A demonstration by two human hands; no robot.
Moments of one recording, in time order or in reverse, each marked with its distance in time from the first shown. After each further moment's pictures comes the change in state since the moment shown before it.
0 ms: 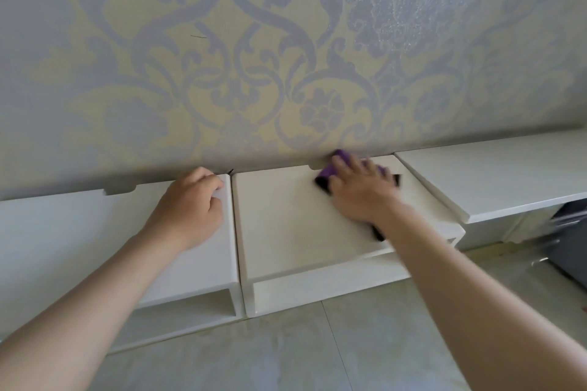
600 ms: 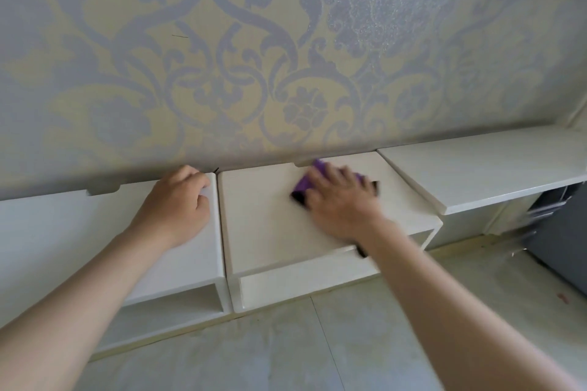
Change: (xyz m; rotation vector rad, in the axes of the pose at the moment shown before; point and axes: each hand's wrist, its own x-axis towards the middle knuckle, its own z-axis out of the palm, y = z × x) left_hand 0.001 0.002 0.001 0.040 -0.011 0.005; right_hand -0.037 -0.009 0.006 -0.011 0.003 -0.060
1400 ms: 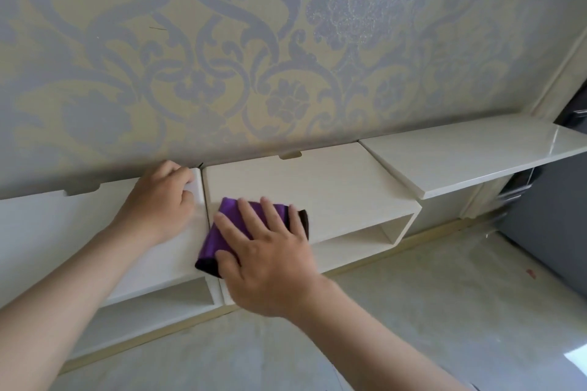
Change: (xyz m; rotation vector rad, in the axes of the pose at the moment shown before) left_hand 0.003 -0.004 0.001 0.020 -0.002 0.041; right_hand -0.098 -0.095 0.023 0.109 0.116 -0.302
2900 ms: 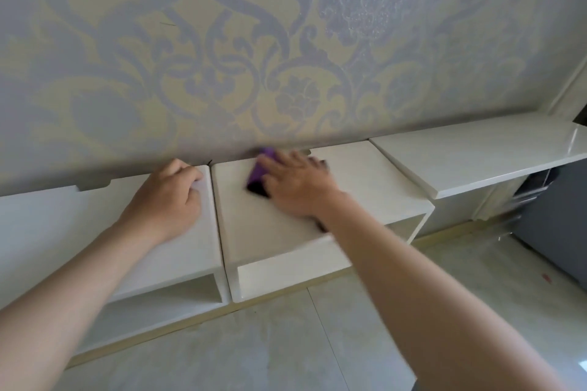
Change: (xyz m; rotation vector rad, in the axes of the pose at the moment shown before) left_hand -0.005 -0.002 -0.001 -0.033 0.014 -0.011; right_hand 0.107 0.082 -0.014 -0.083 -0.091 0.089
